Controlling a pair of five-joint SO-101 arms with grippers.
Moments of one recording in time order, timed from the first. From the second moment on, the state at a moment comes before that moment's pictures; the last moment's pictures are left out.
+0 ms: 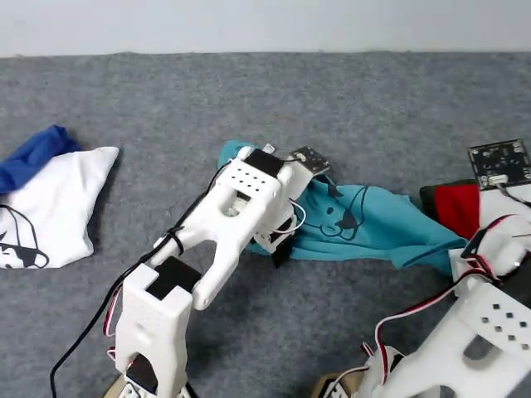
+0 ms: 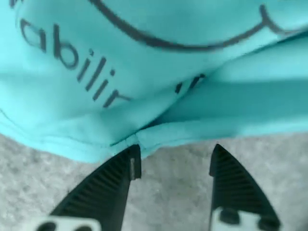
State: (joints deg) left arm 27.3 28.2 -7.6 89.0 -5.4; right arm 34.2 -42.5 13.3 100.5 40.7
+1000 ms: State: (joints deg) left arm 25.4 19.1 -10.3 95.0 -9.1; right arm 31.6 -42.5 13.3 100.5 37.4
